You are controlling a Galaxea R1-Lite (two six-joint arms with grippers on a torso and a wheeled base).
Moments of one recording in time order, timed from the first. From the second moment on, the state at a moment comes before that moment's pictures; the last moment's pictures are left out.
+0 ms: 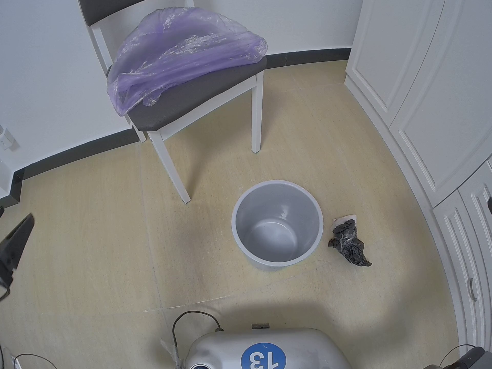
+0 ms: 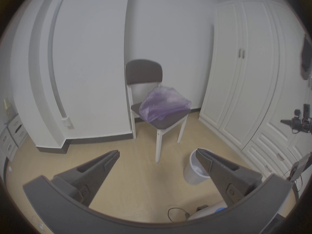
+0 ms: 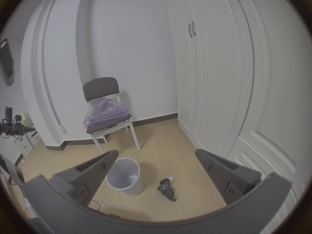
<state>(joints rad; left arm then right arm) -0.02 0.71 -0.55 -0.10 -0.07 0.01 0.01 0.69 -0.45 -0.33 0.09 0.07</state>
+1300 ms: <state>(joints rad) 0.00 1.97 -1.56 -0.40 0.17 0.07 0.27 1.22 -0.70 -0.55 -0.07 0.19</state>
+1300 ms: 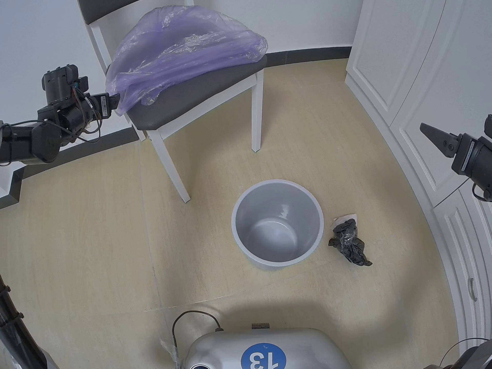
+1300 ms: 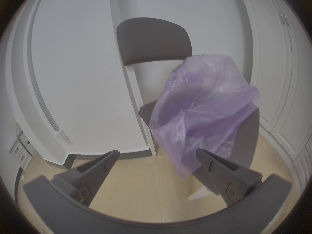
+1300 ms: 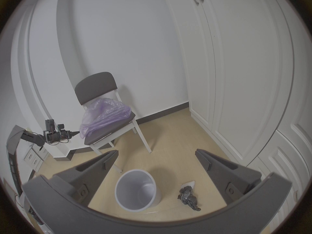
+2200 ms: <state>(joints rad) 0.00 2.13 -1.73 -0.42 0.13 -0.03 0.27 1.19 -0.68 -0.58 -0.07 0.19</state>
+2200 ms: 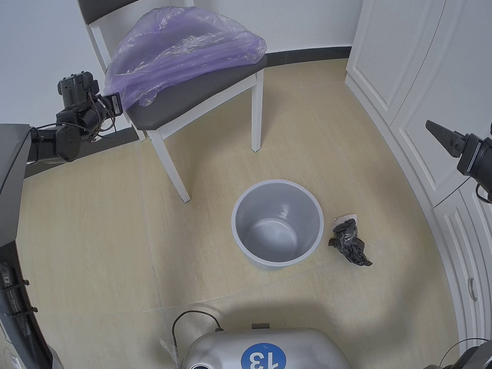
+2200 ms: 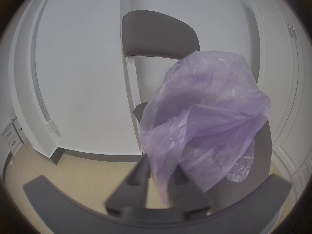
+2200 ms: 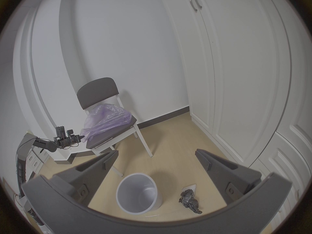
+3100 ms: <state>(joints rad) -0.51 1.53 -1.59 0.23 0.00 0.27 0.34 1.23 -0.63 -0.57 -0.06 0.18</state>
